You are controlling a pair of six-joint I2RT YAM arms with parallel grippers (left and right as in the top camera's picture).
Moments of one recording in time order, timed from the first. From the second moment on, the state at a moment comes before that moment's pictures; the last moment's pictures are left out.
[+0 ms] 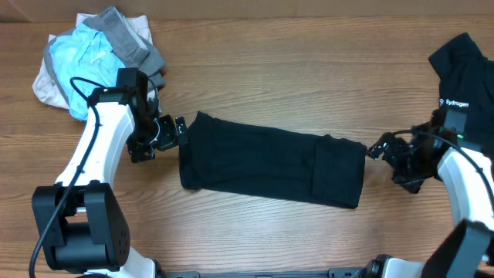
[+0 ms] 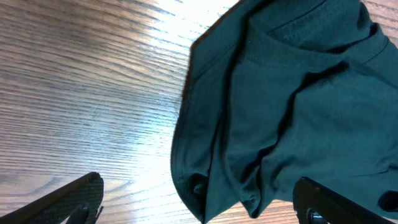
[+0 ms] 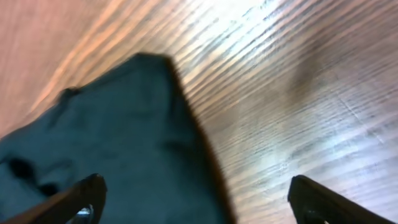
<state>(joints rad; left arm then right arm) 0.03 1.75 1.30 -1.09 0.23 -0.29 -0.35 1.51 0.91 -0.86 -0.32 0.34</state>
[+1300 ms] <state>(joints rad) 0.03 1.75 1.30 -1.09 0.23 -0.29 -0.33 1.55 0.66 -0.60 -0.65 0.29</state>
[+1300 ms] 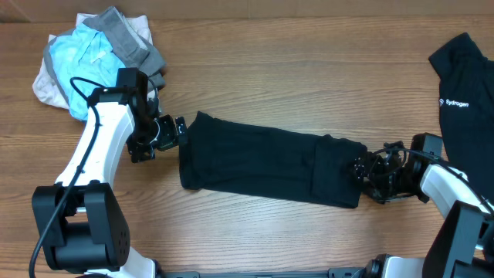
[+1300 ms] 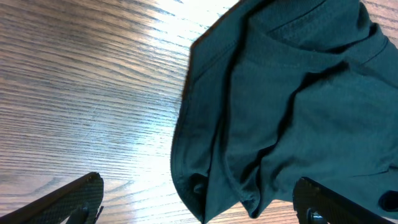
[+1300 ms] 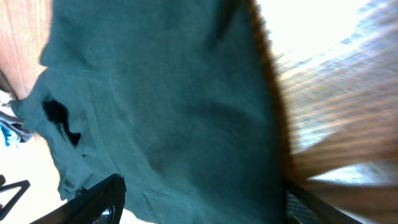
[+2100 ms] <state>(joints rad) 0.03 1.75 1.30 -1.09 0.23 -0.29 -0.30 1.56 0.68 -0.68 -0.50 0.40</state>
